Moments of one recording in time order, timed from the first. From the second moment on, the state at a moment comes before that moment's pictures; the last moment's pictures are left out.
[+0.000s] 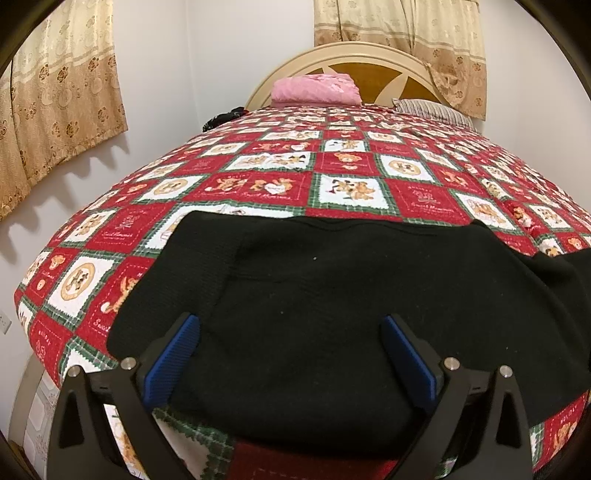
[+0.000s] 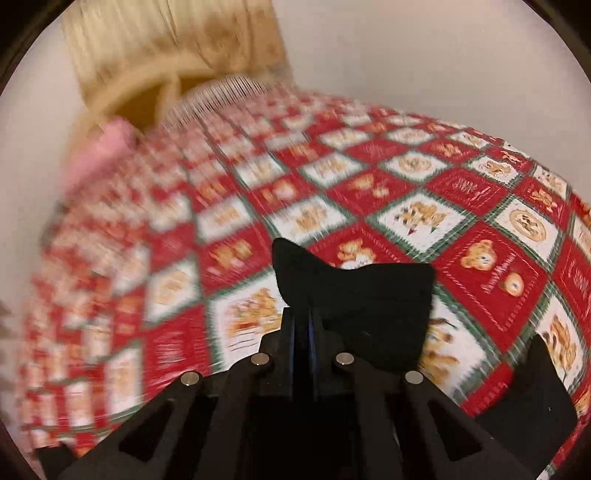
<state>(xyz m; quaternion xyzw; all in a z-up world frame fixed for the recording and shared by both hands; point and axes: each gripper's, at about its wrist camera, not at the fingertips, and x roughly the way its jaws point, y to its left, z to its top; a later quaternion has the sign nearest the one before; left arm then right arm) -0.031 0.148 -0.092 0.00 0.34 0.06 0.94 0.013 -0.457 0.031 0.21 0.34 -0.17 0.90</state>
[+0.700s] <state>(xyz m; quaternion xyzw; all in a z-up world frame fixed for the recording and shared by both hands) -0.026 0.148 -0.083 0.00 0.36 0.06 0.93 -0.193 -0.531 -0.035 0.40 0.21 -0.17 0.88</state>
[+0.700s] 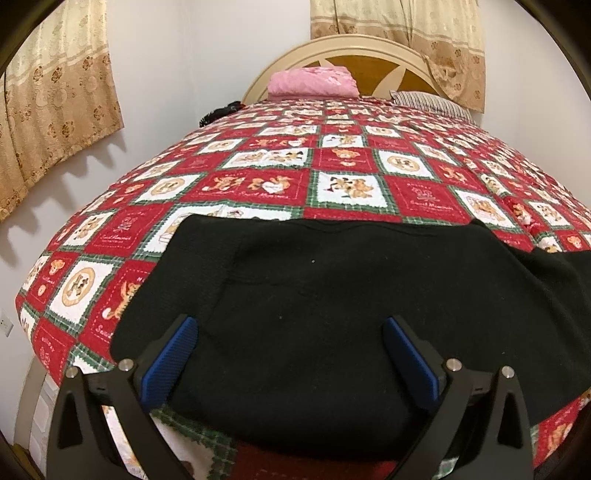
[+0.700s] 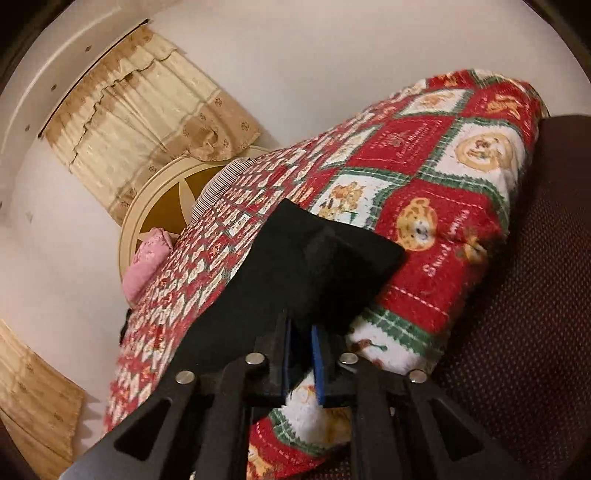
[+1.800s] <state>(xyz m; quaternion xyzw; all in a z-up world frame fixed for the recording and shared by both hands) -0.062 0.044 -0.059 0.06 0.34 -0.10 0.93 -0.129 -0.279 -0.024 0.07 0.32 0.11 0.94</state>
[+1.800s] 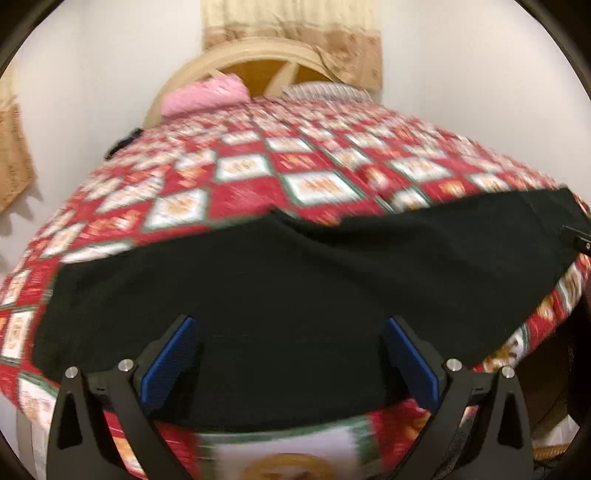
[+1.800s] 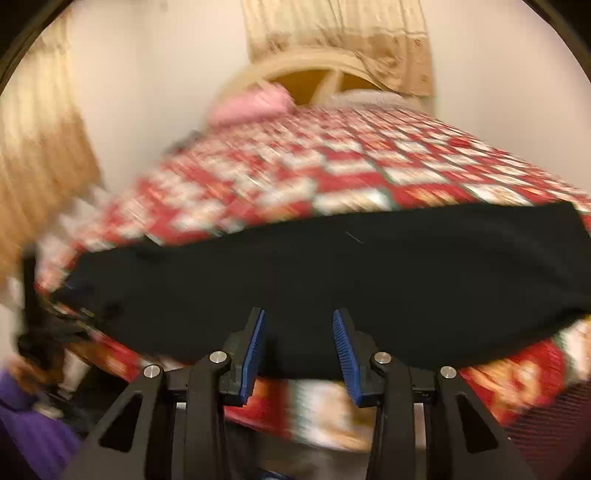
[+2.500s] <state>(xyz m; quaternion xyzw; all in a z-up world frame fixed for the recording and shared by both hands) -0.037 0.167 -0.093 0.00 0.35 0.11 0.93 0.050 -0.092 -0.078 -0.09 0.45 0.21 0.87</state>
